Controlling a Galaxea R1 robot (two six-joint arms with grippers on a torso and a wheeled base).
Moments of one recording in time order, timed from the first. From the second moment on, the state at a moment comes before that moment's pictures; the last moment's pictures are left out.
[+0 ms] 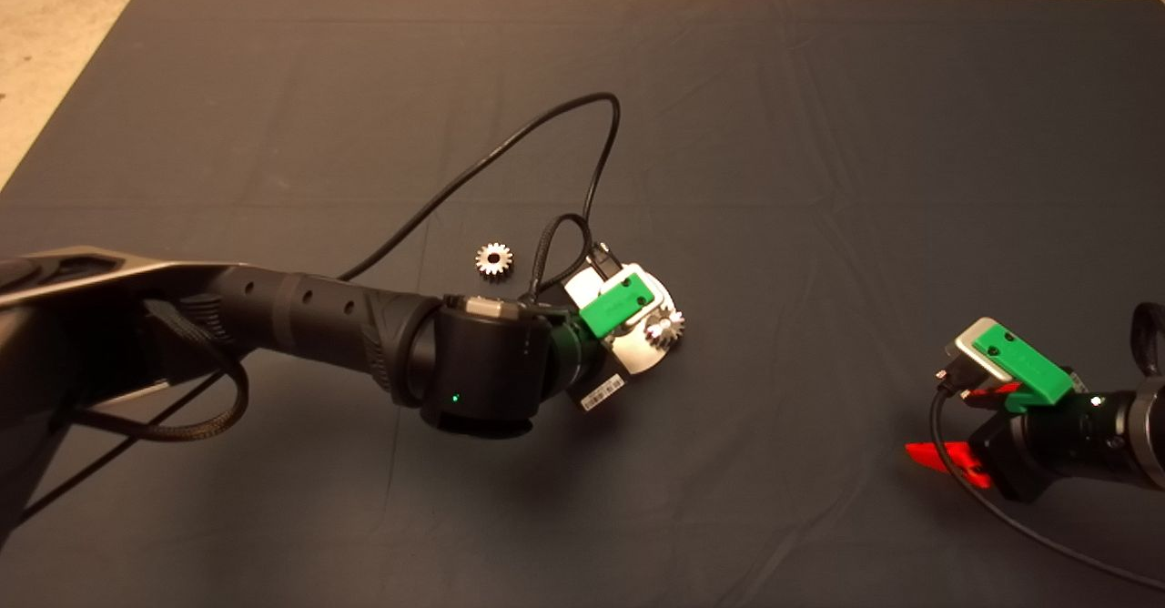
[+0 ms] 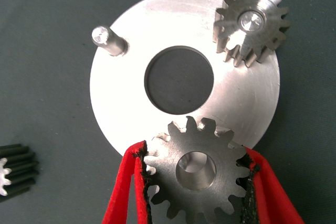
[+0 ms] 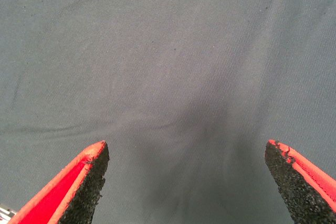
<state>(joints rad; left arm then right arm) -0.15 2.71 -0.78 1.08 1.53 -0.87 0.09 1.81 -0.41 -0.83 -1.29 0.95</state>
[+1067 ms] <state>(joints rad) -0.15 2.69 -0.80 1.07 1.53 -0.85 0.09 1.80 -0.41 -0.83 -1.29 0.95</state>
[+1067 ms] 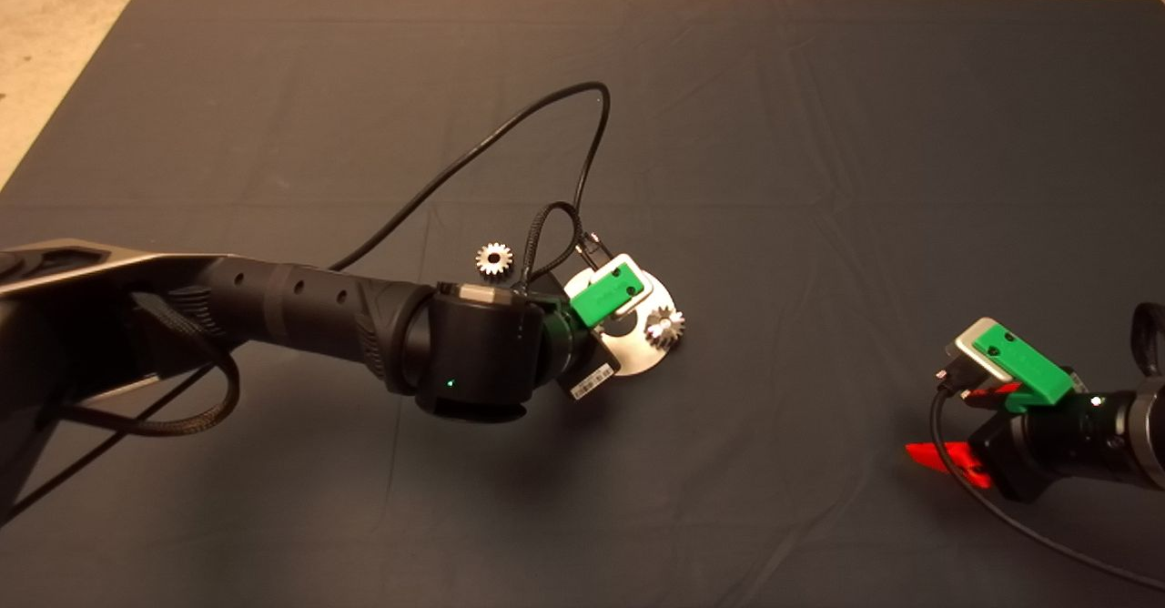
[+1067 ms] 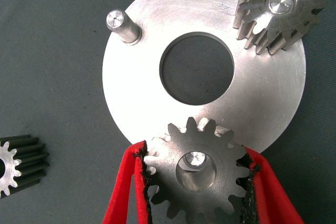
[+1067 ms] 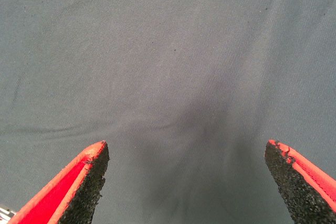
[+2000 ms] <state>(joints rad) -0.14 2.69 -0.80 1.07 1.53 -0.86 0.09 1.79 -0.41 -0.83 -1.29 0.95</state>
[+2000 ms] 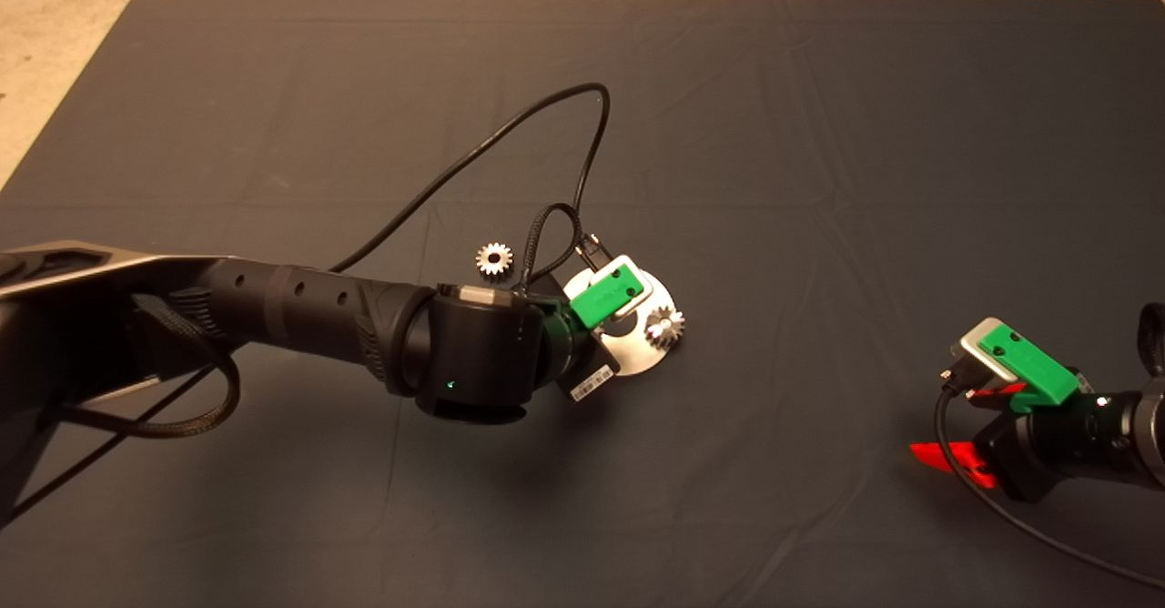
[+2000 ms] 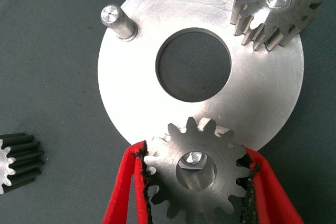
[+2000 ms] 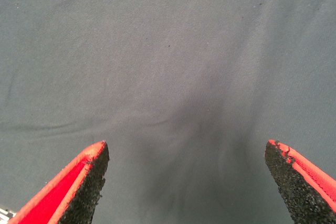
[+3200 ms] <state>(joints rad) -0.13 2.70 -0.81 1.08 1.53 -0.86 0.09 1.77 -0.41 -0.83 -1.28 0.94</state>
